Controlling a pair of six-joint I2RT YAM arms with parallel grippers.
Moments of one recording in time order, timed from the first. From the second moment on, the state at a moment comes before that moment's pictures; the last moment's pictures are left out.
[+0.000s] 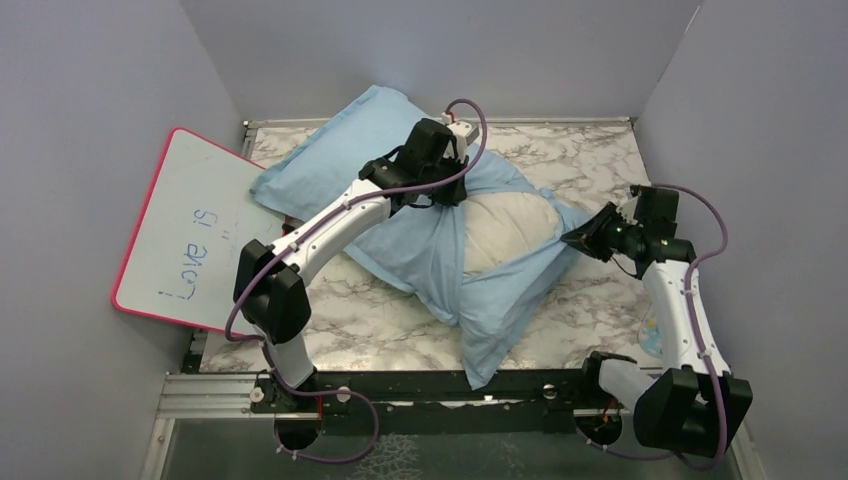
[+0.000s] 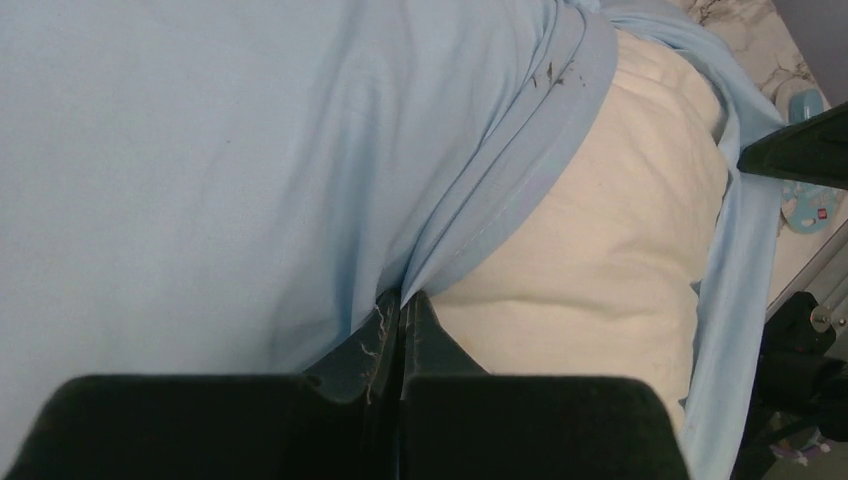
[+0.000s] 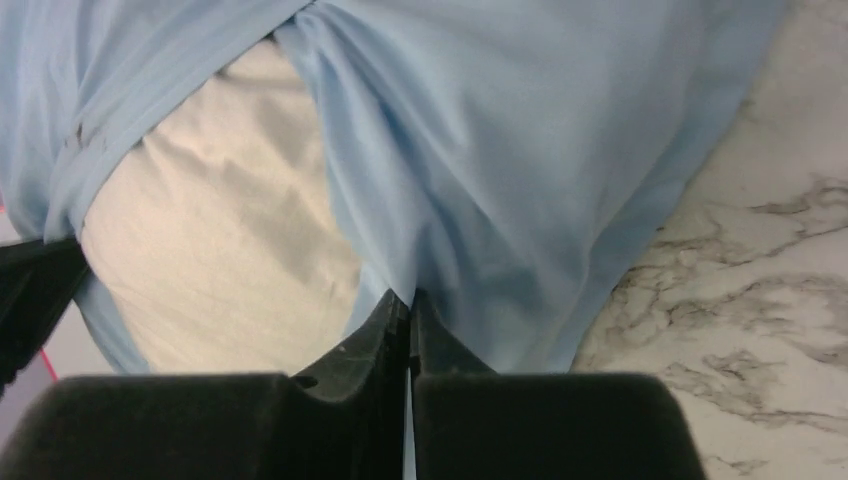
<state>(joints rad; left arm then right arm) -0.69 1.75 1.65 -0.53 0.16 -0.22 -0.19 1.07 0.86 -0.61 -0.54 0.61</state>
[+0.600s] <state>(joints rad) -0.69 1.69 1.57 -0.50 0.13 -0.24 -0.30 1.27 0.73 -0.53 -0.47 0.60</state>
